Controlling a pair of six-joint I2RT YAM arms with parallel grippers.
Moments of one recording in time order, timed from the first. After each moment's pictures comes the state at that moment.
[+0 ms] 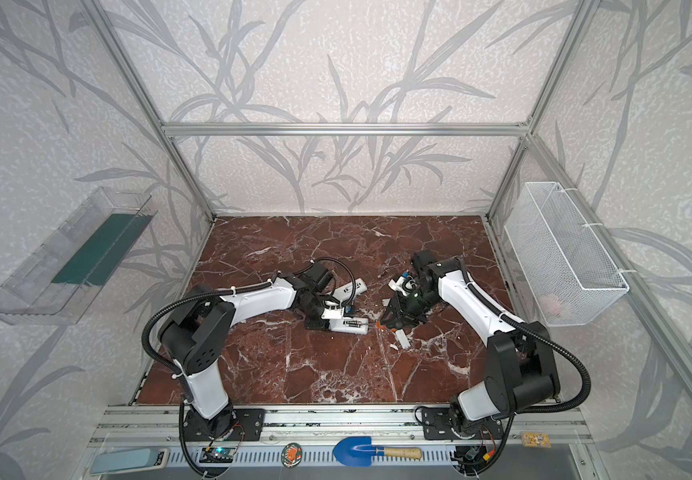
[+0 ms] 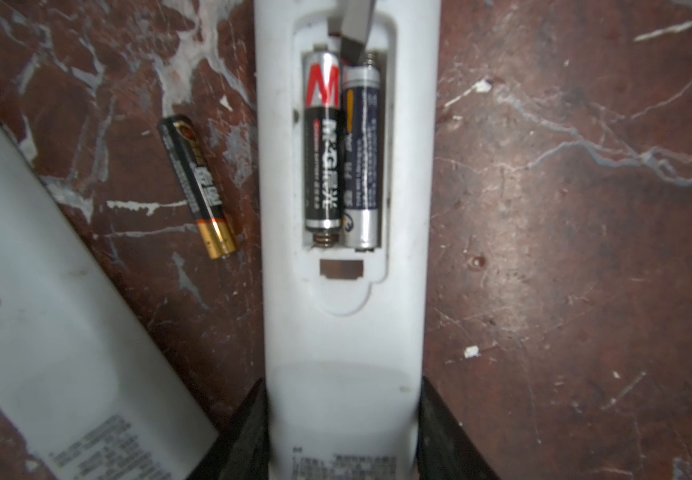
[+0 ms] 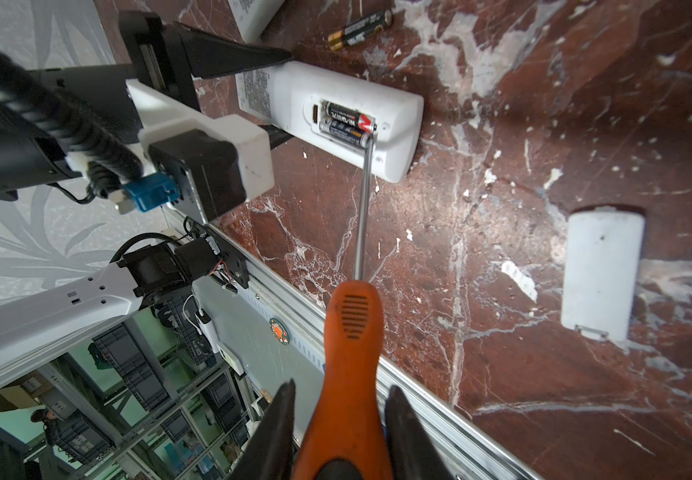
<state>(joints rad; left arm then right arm) -0.63 1.84 1.12 -0.60 0.24 1.02 0.30 1.49 1.09 -1.07 -0.76 0.26</state>
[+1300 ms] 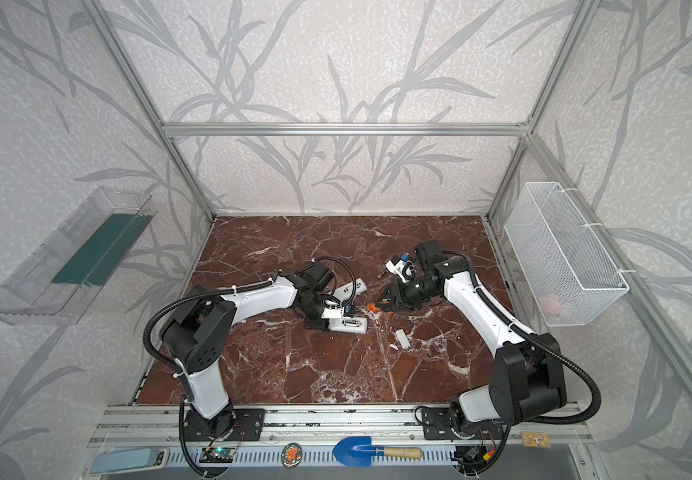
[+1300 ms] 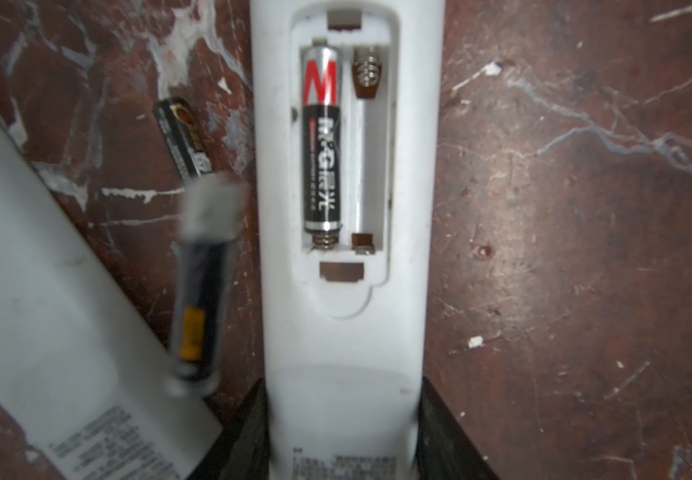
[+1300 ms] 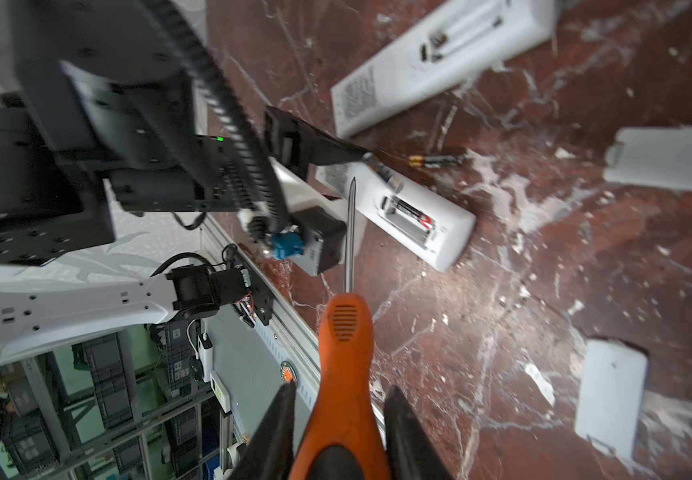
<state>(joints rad) -0.63 1.85 1.14 -0.63 0.22 1.02 0.29 1.43 1.12 -0.87 -0.86 0.23</state>
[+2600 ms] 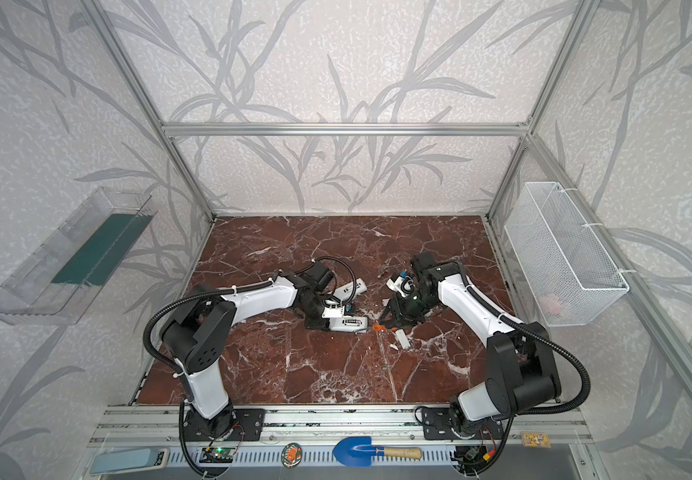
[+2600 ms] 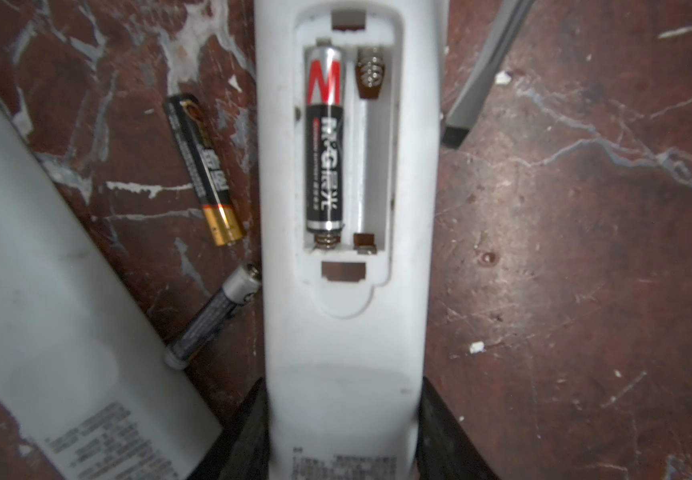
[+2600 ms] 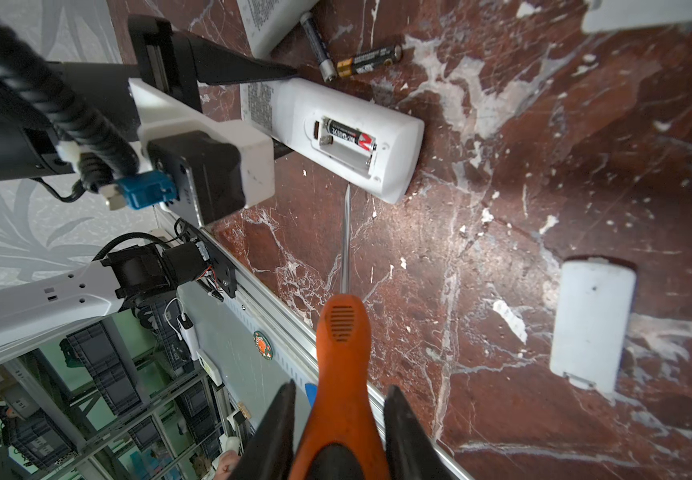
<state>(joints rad) -0.63 1.85 1.14 -0.63 0.22 0.97 0.30 1.48 1.04 -0.98 -0.75 0.22</state>
